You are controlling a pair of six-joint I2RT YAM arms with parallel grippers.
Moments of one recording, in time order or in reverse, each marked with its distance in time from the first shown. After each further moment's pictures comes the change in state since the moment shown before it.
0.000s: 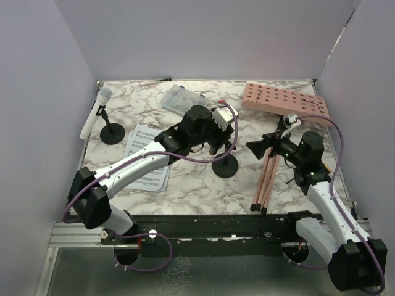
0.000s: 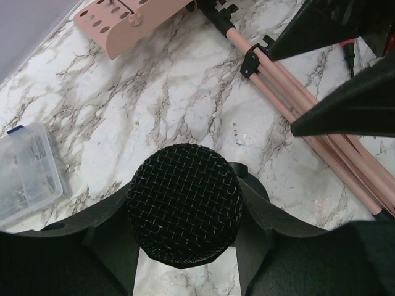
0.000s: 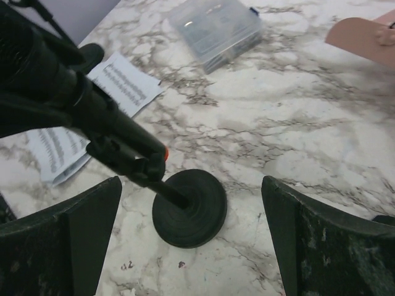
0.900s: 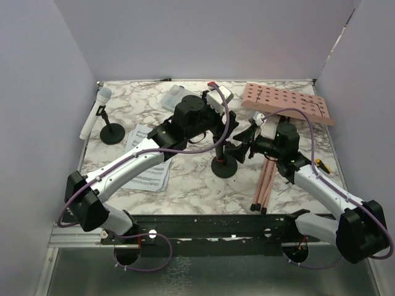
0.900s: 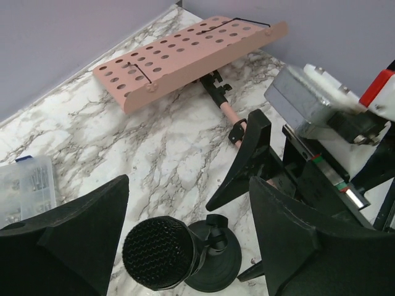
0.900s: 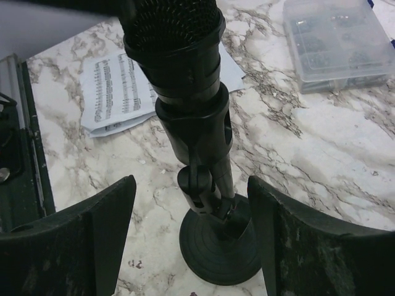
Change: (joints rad) left arm 0.010 -0.006 0.107 0.061 -0.036 -0.166; right arm 0.251 0.261 0.102 0.125 -0.212 -0.215
